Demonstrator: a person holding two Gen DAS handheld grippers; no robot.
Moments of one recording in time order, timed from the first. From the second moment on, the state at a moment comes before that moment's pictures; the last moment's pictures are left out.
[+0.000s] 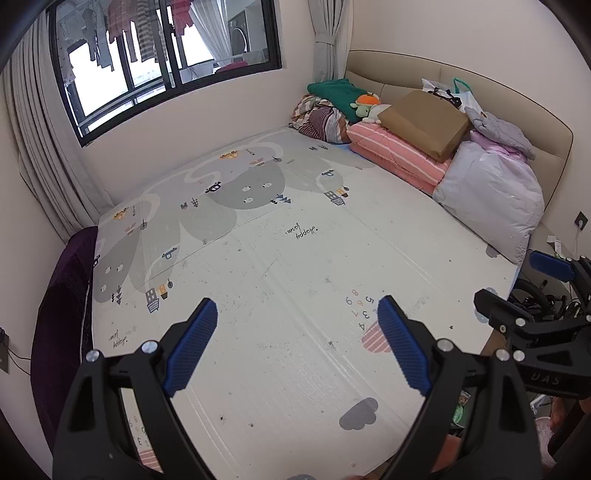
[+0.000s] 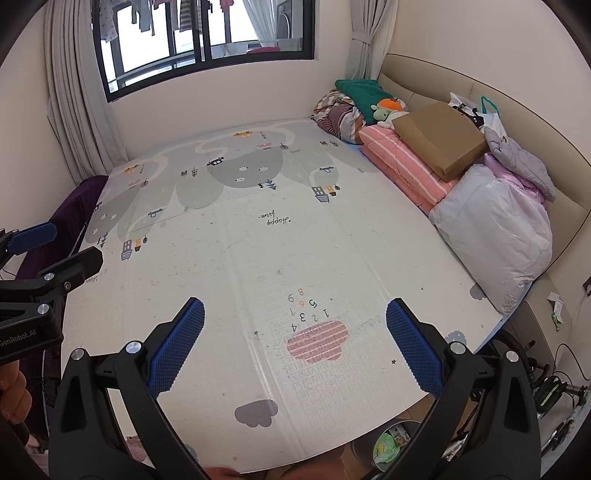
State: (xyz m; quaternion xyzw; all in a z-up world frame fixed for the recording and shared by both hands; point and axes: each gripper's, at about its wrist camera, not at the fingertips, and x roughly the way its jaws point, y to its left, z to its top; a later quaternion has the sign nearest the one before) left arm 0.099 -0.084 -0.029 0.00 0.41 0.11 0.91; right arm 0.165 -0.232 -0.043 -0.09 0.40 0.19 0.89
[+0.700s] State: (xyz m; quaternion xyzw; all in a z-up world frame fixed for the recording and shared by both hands) left arm 0.105 -0.086 -0.037 0.01 0.43 0.10 0.90; right arm 0.165 -0.221 -0.044 -0.10 0.40 0.19 0.89
